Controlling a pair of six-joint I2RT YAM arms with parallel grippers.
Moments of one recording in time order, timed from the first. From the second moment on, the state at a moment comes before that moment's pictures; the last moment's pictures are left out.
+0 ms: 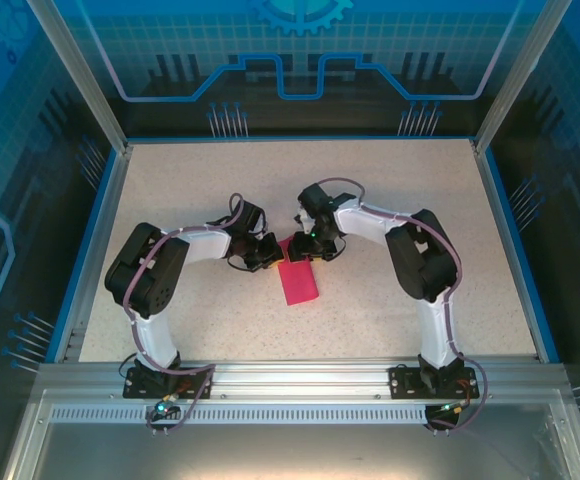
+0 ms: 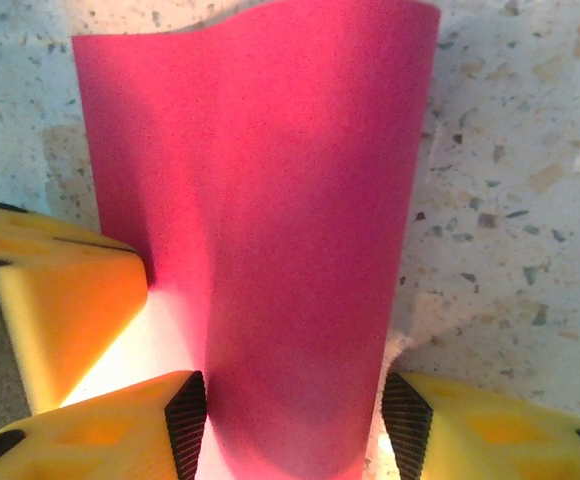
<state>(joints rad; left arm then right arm) -0.40 1.86 0.97 -0.19 0.47 -0.90 0.59 2.07 1.45 -0.72 -0.32 0.40</state>
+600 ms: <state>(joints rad) -0.40 1.86 0.98 -0.21 0.47 -0.88 0.57 1.96 1.36 -0.61 -0.51 0.36</state>
